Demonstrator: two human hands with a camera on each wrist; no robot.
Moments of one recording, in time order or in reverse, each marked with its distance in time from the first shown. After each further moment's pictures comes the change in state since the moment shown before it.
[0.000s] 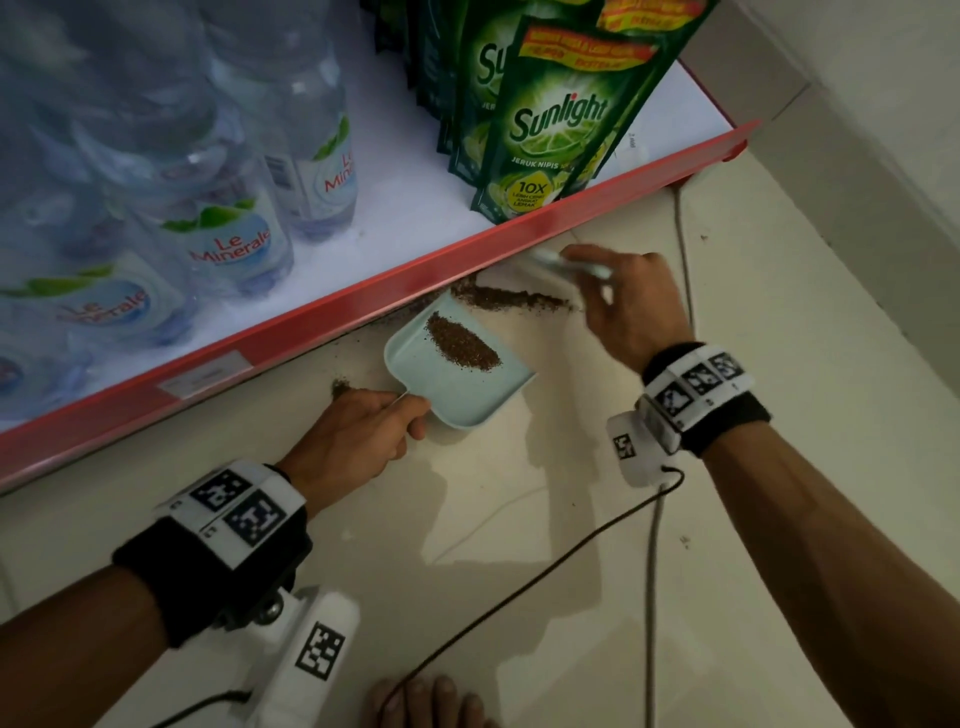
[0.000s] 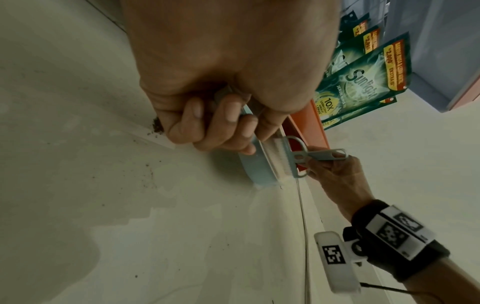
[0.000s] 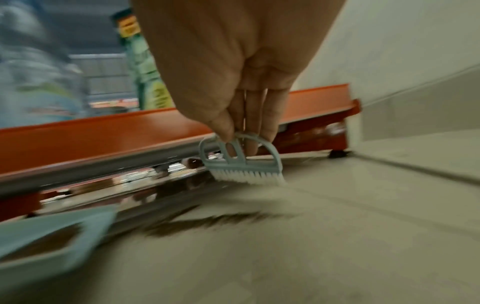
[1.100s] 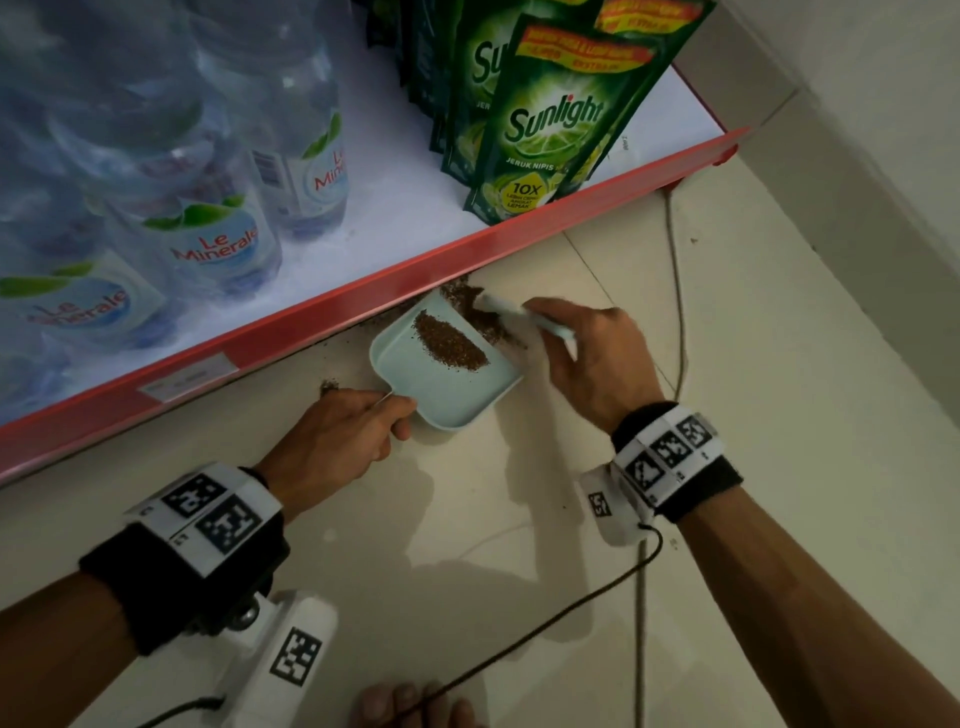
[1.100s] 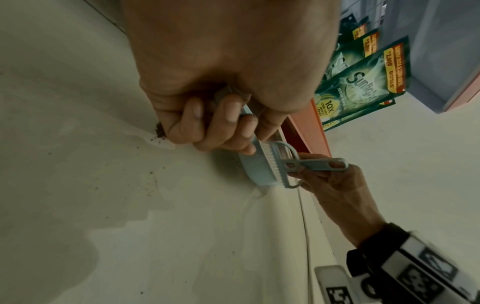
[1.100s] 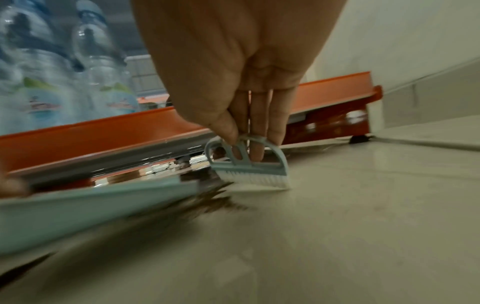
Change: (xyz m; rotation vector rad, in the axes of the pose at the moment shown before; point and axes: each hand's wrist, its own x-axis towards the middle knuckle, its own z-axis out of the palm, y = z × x) left_hand -0.002 0.003 -0.005 0.035 -0.006 0.002; right_hand -0.041 -0.033 0.009 0.024 -0.067 0.008
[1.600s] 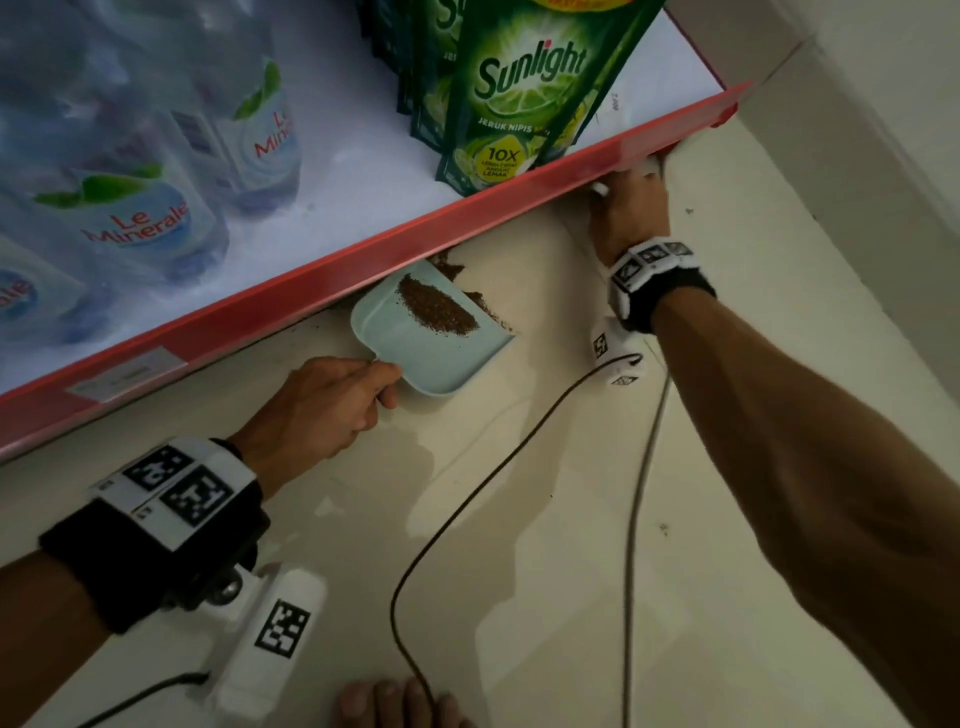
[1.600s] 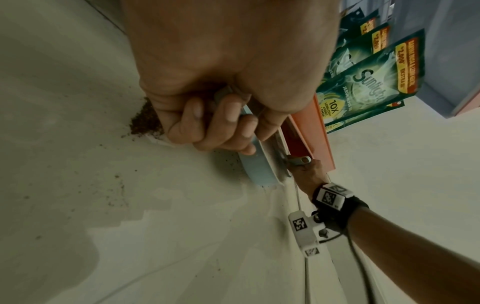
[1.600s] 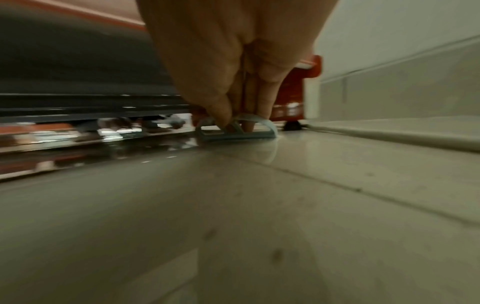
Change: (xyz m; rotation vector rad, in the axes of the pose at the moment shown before) left_hand 0.017 0.013 0.004 -0.024 0.011 -0.034; right_hand 0.116 0.091 0.005 -0.155 0.053 0.297
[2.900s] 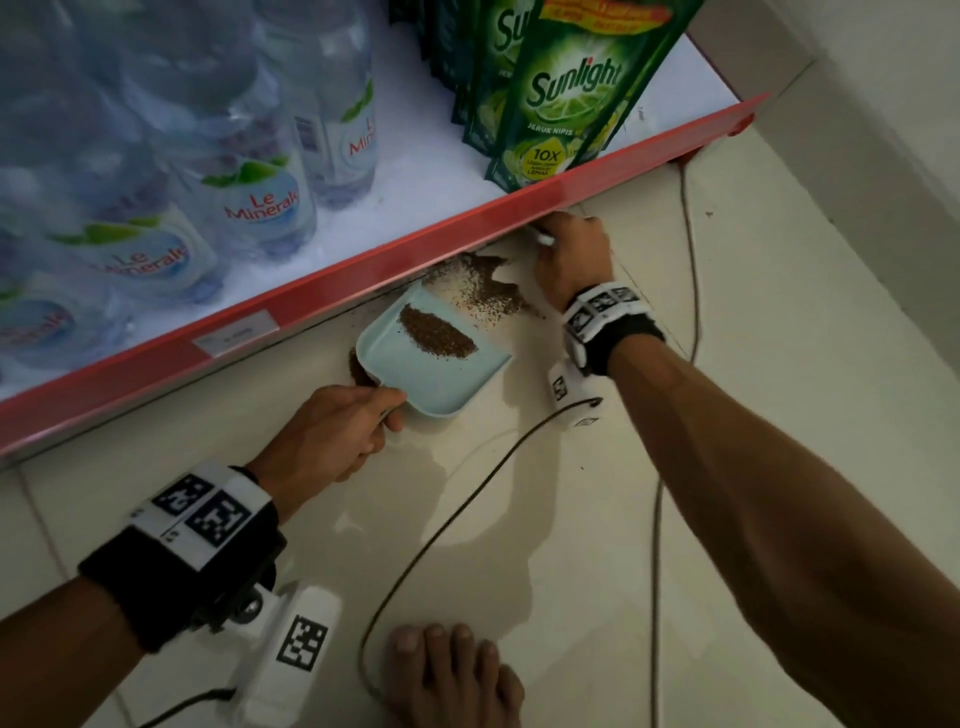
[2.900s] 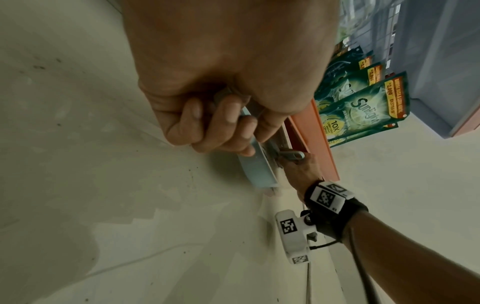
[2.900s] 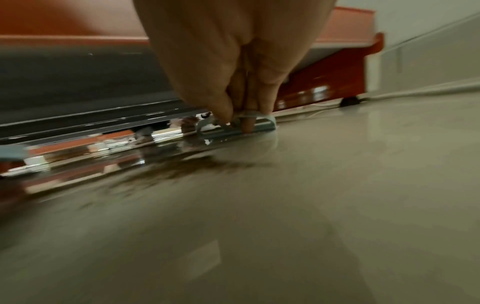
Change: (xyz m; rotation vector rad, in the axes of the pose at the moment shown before) left_hand -0.042 -0.045 -0.020 -0.077 0.007 -0.018; right_hand -0.069 -0.085 0.008 0.172 -0.077 -0.129
